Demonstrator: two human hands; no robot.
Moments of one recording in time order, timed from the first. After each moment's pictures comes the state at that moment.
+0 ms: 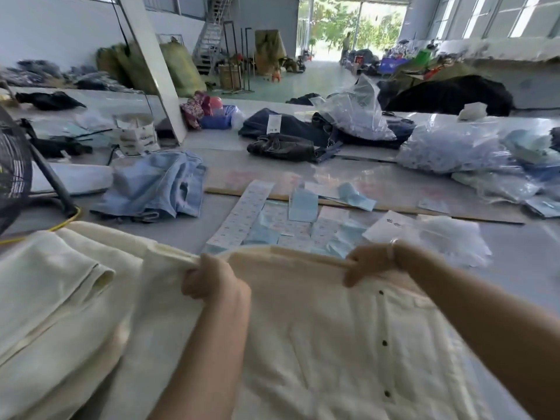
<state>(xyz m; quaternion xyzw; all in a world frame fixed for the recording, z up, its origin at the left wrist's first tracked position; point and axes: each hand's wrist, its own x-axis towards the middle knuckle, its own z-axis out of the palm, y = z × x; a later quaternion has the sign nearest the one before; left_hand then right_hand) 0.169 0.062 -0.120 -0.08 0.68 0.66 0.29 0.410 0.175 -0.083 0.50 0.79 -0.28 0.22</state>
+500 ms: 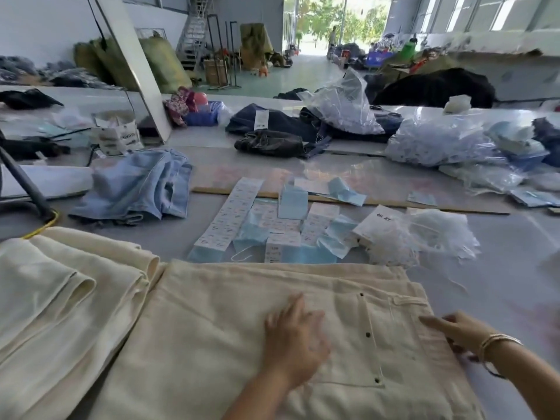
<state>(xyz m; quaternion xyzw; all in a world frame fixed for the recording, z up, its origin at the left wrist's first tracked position) 0.275 0.023 -0.220 0.70 0.68 0.21 0.08 0.567 0.105 -0.162 0.77 0.55 -0.33 -0.02</state>
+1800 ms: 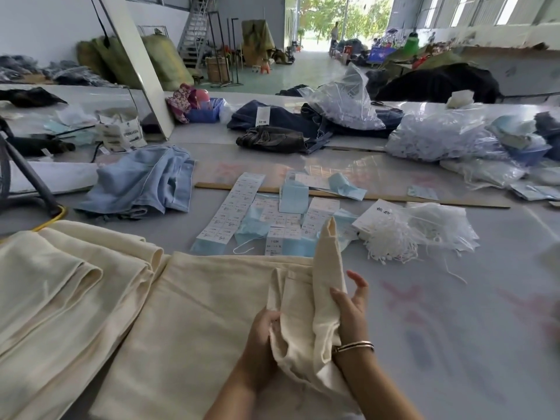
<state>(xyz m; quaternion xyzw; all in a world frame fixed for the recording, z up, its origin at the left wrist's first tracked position) 0.249 -0.004 -0.202 0.25 0.44 0.56 0.66 0.375 0.047 -0.174 0.43 0.30 -0.58 -0.62</state>
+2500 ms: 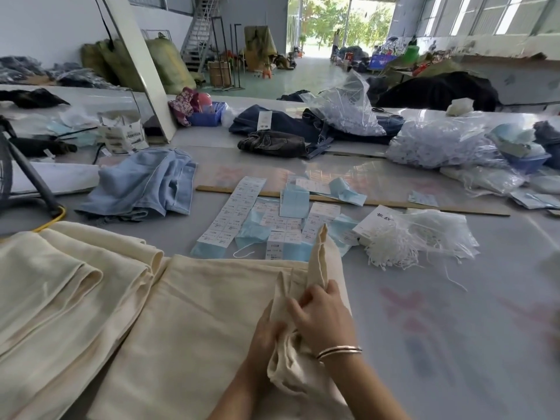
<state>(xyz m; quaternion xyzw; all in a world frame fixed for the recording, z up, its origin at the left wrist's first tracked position) 0.248 0.007 -0.213 0.29 0.47 0.57 0.60 0.355 0.040 -0.161 0.60 0.72 -0.22 -0.25</state>
